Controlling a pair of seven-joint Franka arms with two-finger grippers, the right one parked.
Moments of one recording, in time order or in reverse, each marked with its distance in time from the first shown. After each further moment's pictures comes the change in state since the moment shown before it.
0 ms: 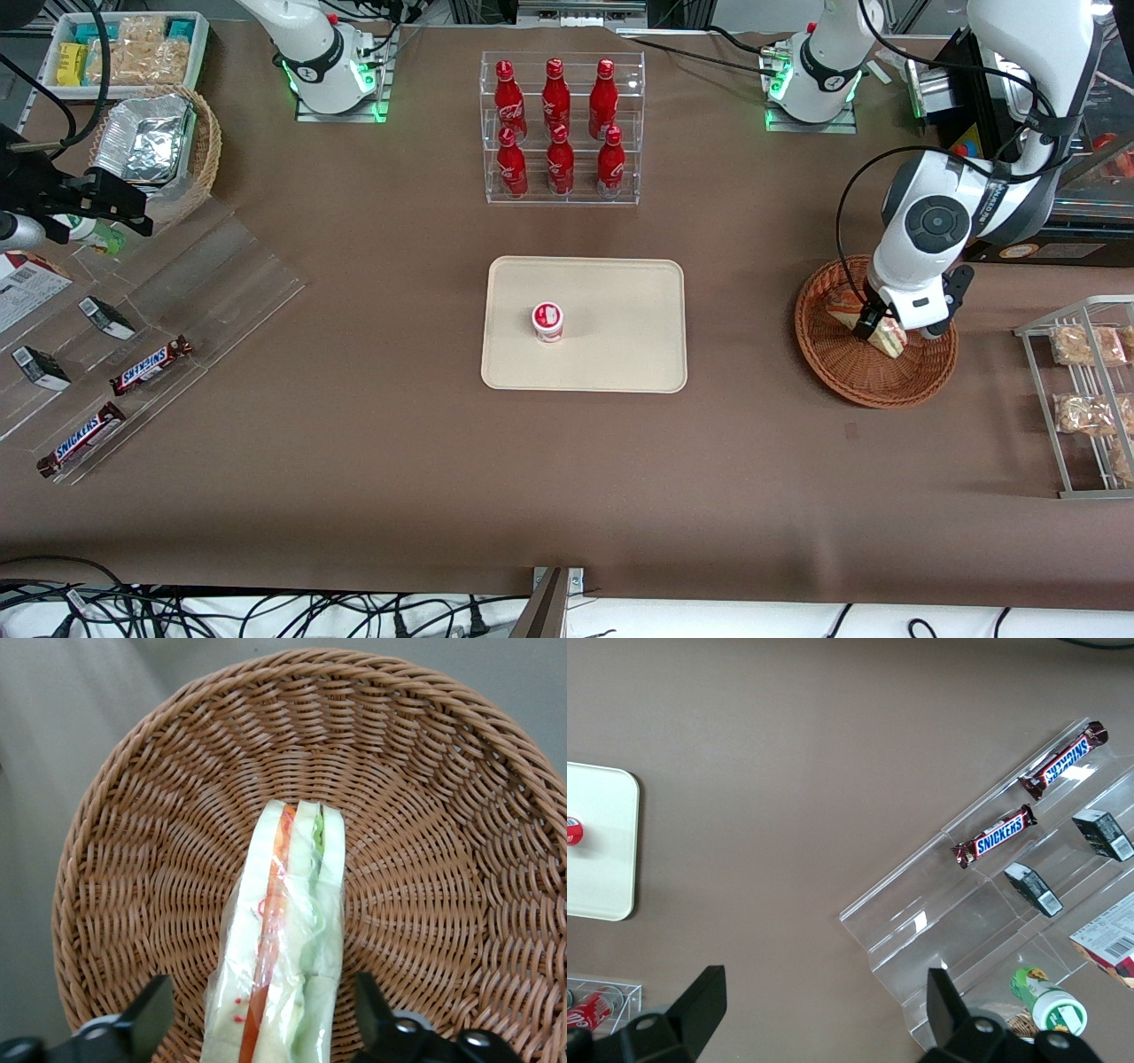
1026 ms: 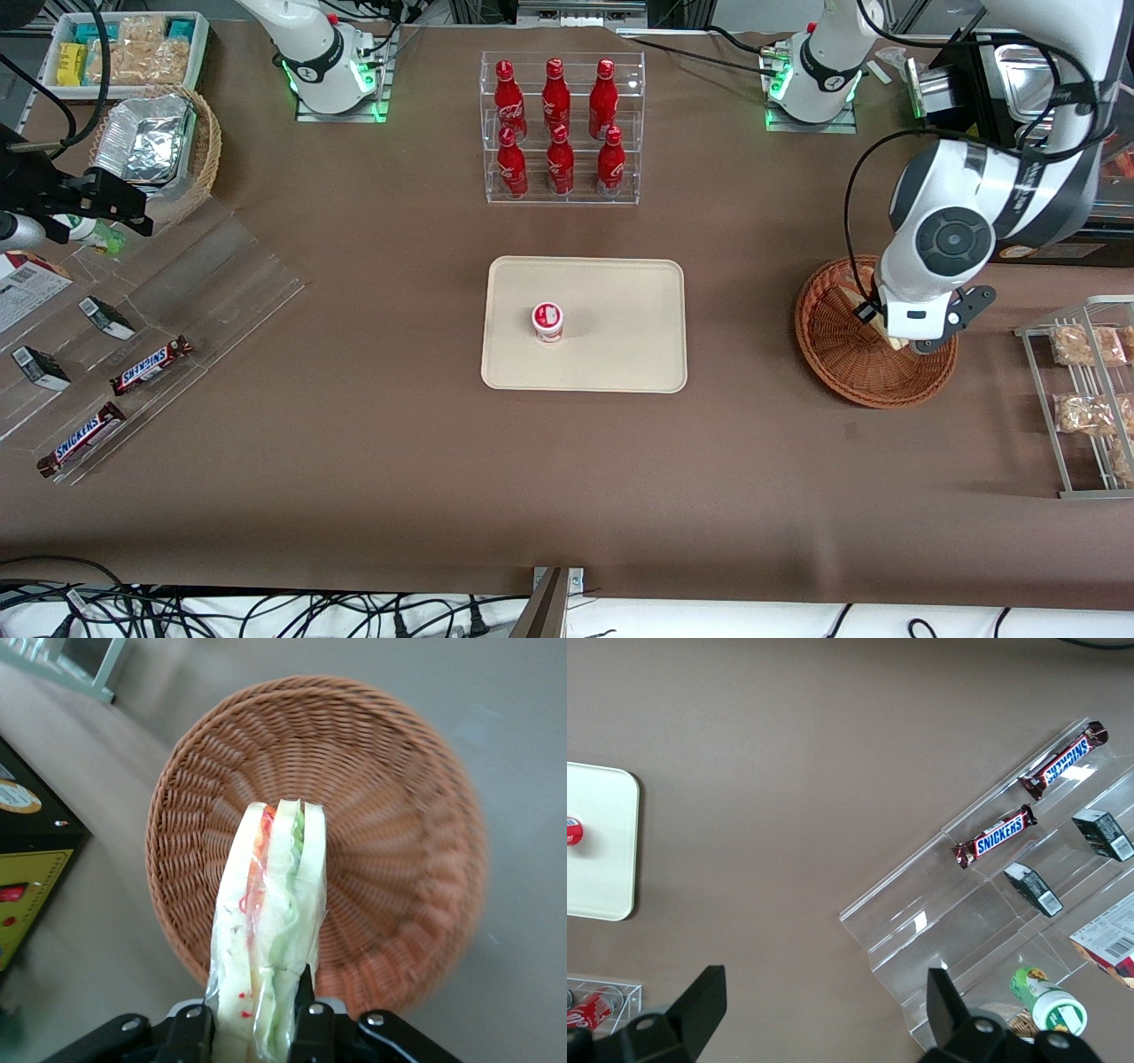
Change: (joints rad) arm -0.004 -0.012 -0.125 0.350 -0.124 -0.536 0.452
